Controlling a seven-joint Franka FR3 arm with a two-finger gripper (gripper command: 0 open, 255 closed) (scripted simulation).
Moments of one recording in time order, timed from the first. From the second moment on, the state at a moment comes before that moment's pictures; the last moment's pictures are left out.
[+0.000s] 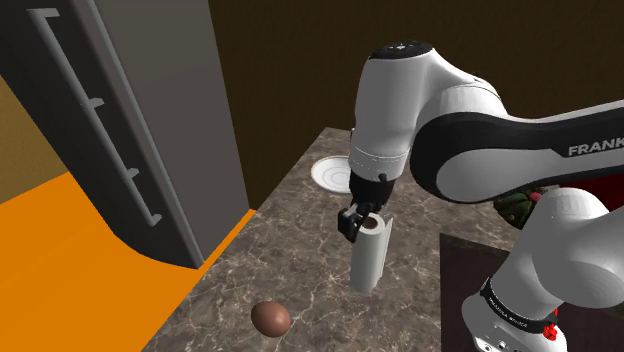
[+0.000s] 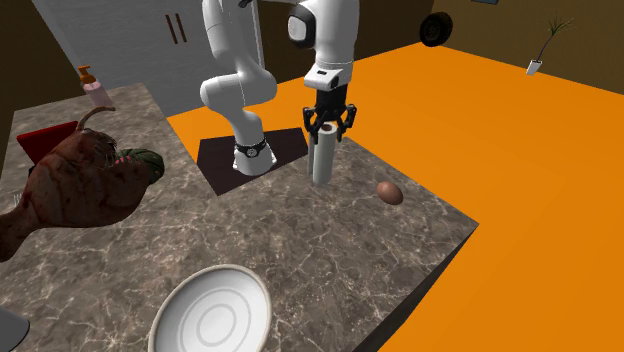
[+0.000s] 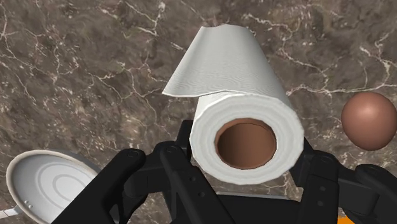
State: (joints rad) arm 0.18 -0.64 0.46 -2.55 0.21 1.98 0.45
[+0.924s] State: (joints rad) arm 0.17 -0.67 0.42 -2.38 0.18 1.78 0.45
